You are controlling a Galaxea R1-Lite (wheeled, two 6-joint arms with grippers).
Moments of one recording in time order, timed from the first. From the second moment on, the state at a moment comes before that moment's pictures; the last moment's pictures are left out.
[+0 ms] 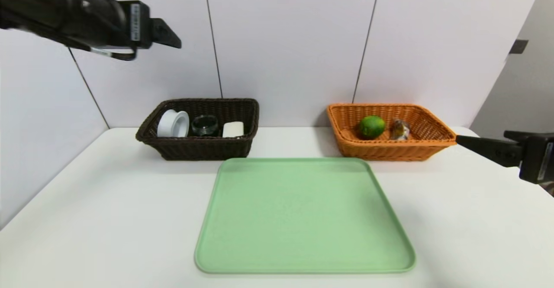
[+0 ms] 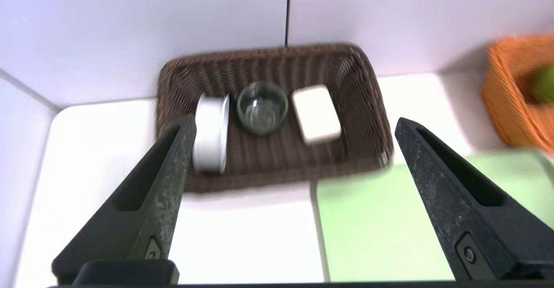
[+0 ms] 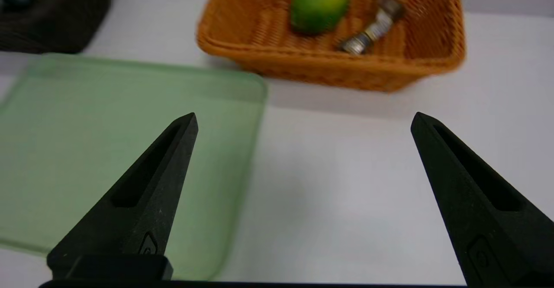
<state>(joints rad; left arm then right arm) -0.35 1.65 -1.93 0.63 0.21 -0.11 0.12 1.13 -0.75 -0.09 0.10 0.04</state>
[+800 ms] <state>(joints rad) -0.04 0.75 -1.24 0.77 0.24 -0.11 0.08 0.94 -0.56 -0.17 0.03 0.04</state>
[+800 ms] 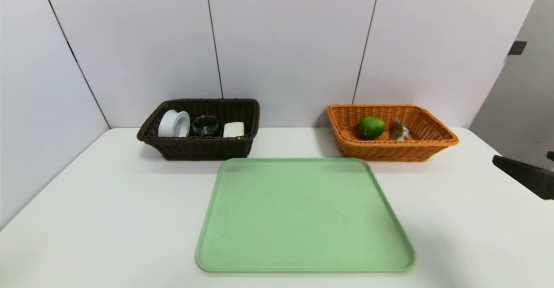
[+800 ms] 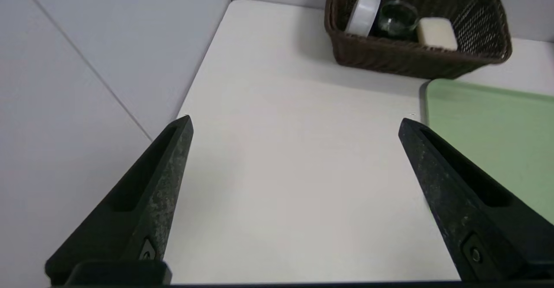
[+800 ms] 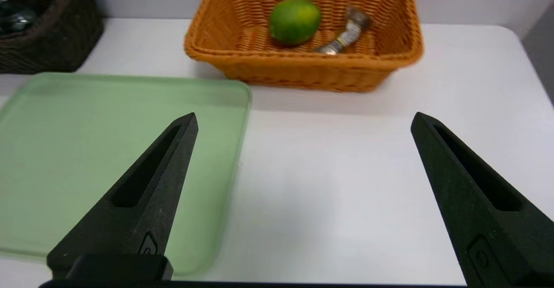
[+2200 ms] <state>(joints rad) -0.01 0.00 -0.14 0.06 0.15 0.17 0.07 0.27 0.00 -0.50 -0.12 -0.14</state>
